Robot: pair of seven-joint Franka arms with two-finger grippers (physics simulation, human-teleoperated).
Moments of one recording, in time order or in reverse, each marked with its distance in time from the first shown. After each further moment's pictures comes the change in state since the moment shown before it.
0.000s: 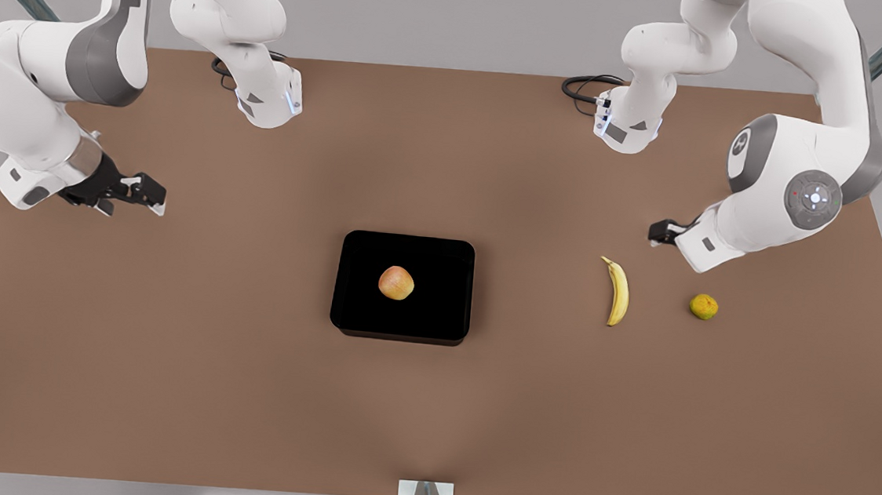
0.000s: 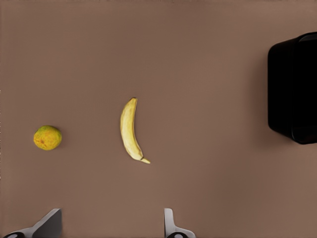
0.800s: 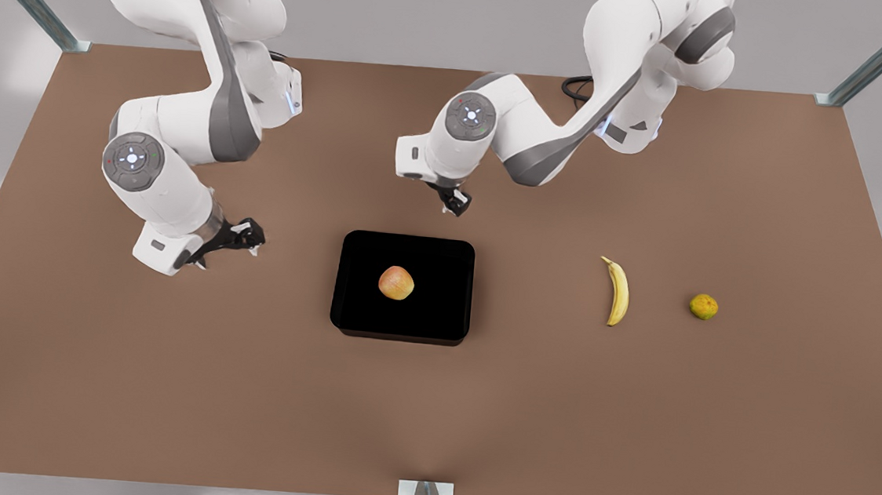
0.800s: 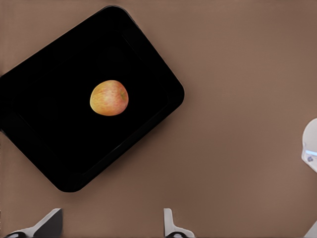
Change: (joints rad) left arm -0.683 0.378 -0.069 0.345 -0.074 0.244 -0.148; right arm 0.150 0.234 0.122 0.152 -0.090 0.053 -0.027
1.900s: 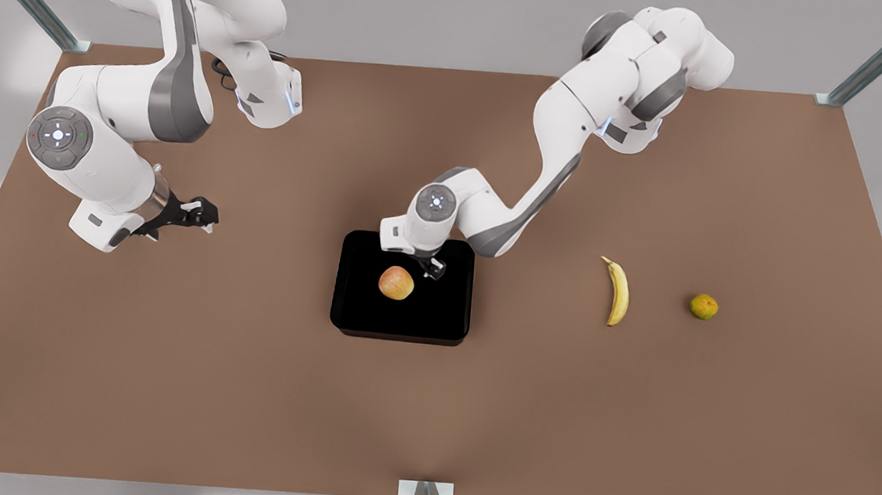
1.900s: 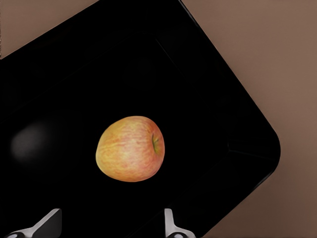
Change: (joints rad) left arm -0.011 0.358 -0.002 0.028 0.194 0.379 -0.085; right arm 0.015 -0.071 -0.131 0.000 0.009 -0.145 -0.010
